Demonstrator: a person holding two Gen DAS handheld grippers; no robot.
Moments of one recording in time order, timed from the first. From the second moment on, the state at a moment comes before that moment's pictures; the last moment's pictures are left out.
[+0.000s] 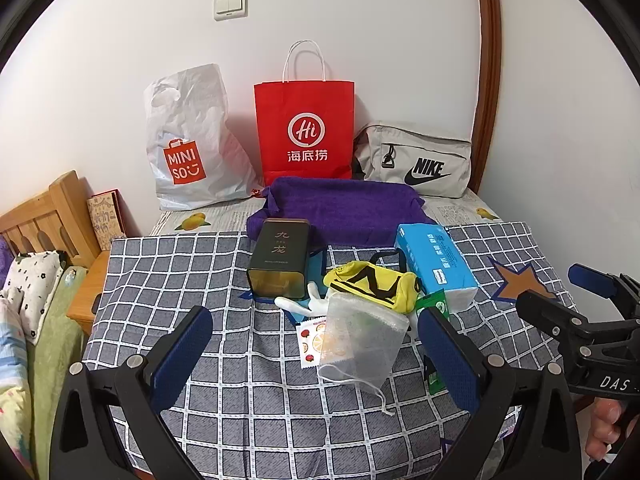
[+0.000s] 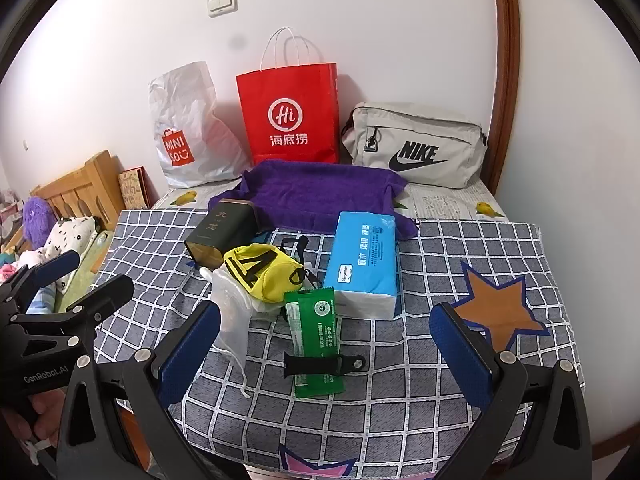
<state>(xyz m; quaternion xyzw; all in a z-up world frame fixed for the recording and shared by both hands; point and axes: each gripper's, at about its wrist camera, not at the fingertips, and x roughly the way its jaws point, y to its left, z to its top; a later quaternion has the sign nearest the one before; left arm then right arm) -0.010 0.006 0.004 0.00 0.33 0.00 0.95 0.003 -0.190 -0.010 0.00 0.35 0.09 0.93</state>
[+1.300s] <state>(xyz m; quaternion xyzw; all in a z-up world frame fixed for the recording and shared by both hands) 0.056 -0.020 -0.106 0.02 0.41 -0.09 0.91 0.043 -0.238 -0.089 0.03 0.41 0.05 0.91</state>
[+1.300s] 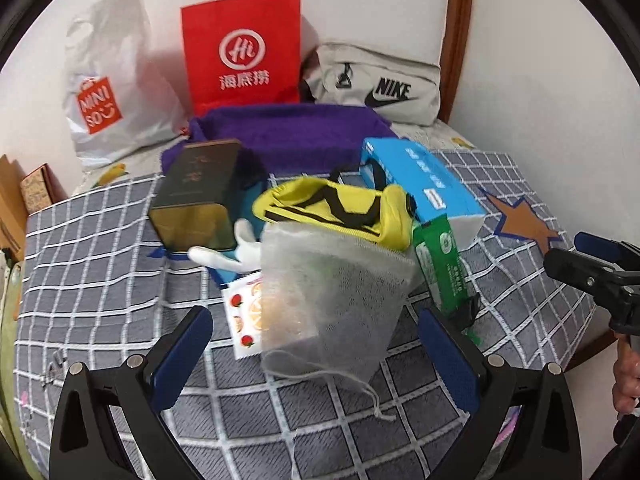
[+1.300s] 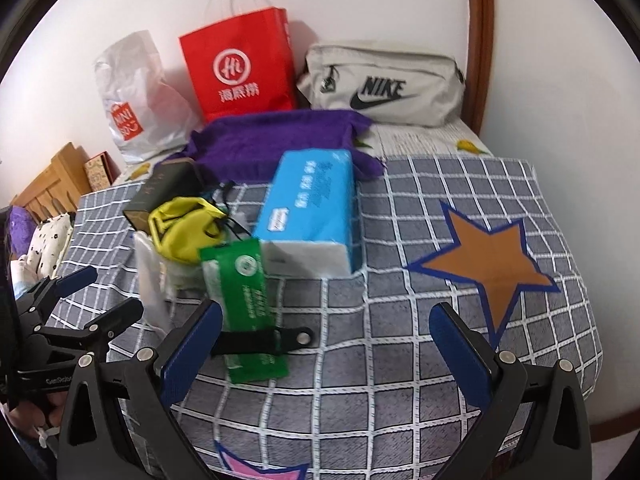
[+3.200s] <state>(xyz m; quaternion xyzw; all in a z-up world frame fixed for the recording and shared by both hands) 0.083 0.002 -0.173 -0.06 0.40 -0.15 0.90 0.053 -0.188 -0.167 -0.10 0.42 0.19 0.88</state>
